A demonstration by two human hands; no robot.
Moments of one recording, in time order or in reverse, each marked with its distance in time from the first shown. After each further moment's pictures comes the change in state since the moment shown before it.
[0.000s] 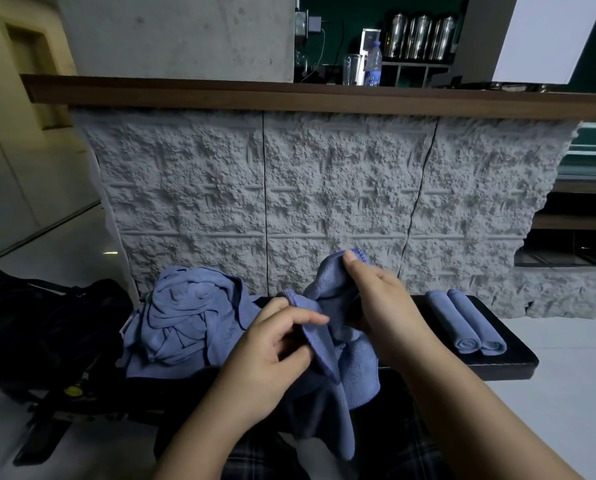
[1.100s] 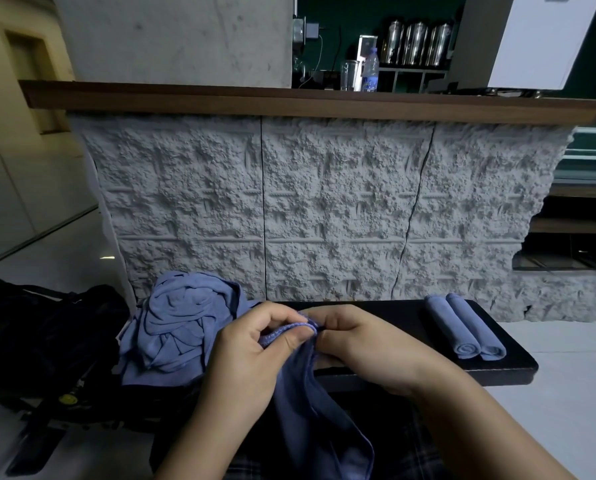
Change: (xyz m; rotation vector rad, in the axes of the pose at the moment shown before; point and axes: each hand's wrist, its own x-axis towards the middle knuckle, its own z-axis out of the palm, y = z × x) left_hand 0.003 0.022 0.000 0.037 0.311 -0.007; right_hand -0.026 -0.005 0.001 -0.196 -0.700 0.048
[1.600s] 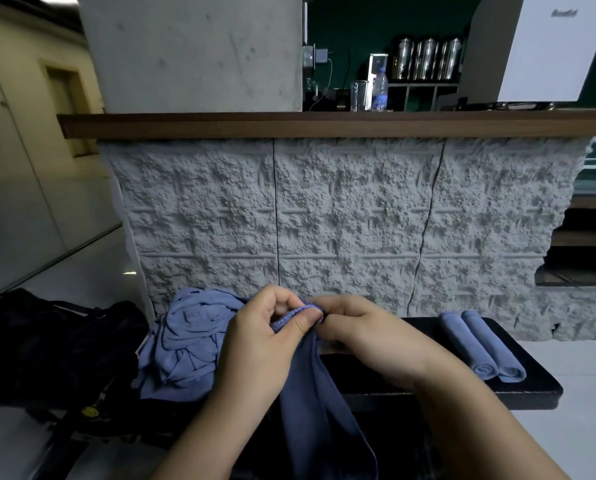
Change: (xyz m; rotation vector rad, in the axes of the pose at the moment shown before) left_hand 0.023 0.015 0.007 0.047 0.131 0.013; right_hand 0.000 -0.025 -0.012 0.018 -0.017 -0.136
